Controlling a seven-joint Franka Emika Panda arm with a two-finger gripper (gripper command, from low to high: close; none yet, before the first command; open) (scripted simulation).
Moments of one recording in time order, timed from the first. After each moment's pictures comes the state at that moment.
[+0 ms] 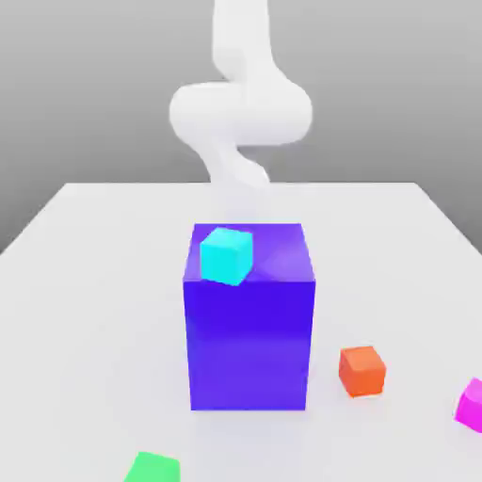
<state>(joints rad) 0.01 -0.71 0.04 -2.30 -0.02 2.33 0.80</state>
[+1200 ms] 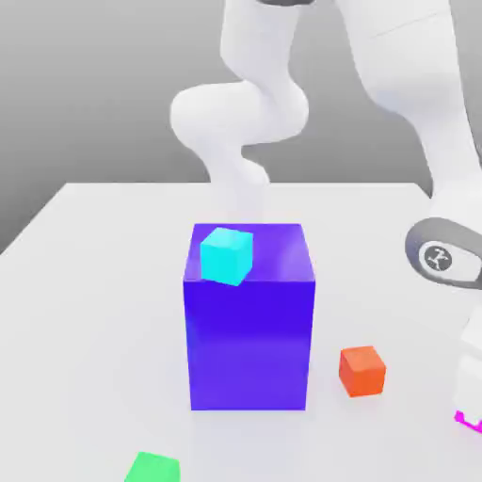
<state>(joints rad) 0.37 0.51 0.29 -2.29 -0.38 2.77 0.93</state>
